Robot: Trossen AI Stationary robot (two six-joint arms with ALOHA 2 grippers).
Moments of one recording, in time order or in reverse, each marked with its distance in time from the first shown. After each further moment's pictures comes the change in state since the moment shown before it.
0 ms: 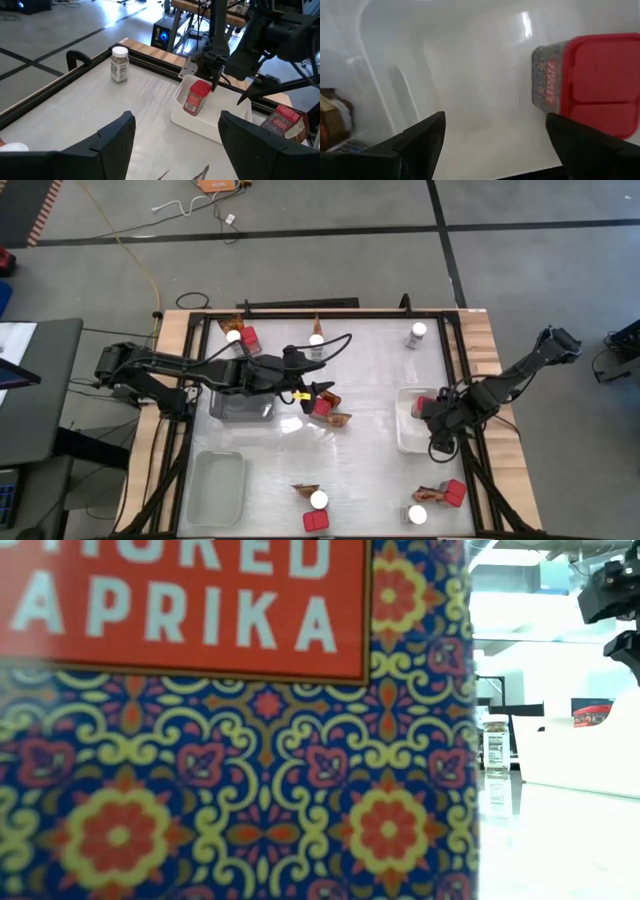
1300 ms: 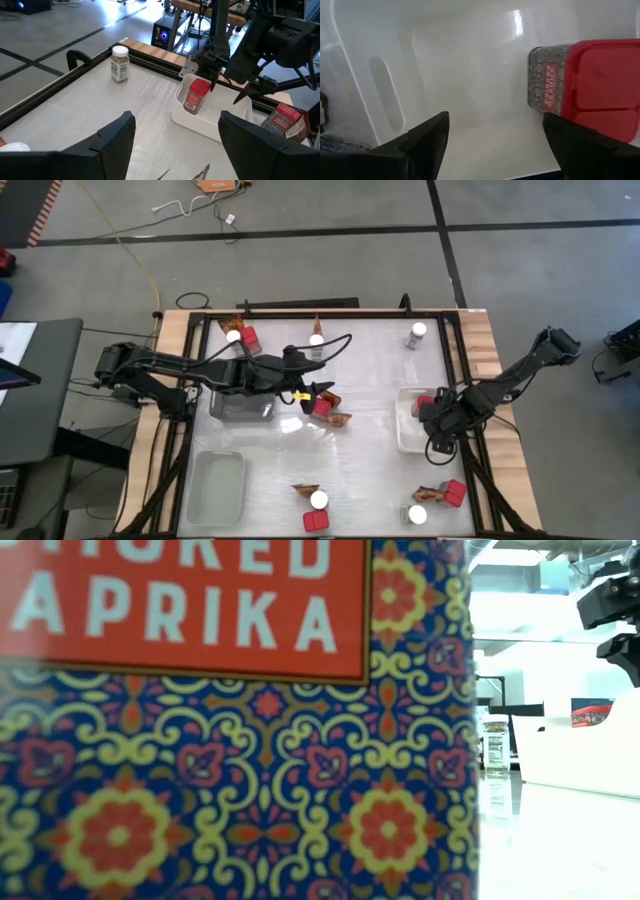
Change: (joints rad) left arm 0.000 0.000 0.000 -0.005 0.000 0.005; right arm -0.003 0.061 0.002 -0.016 0.018 -0.084
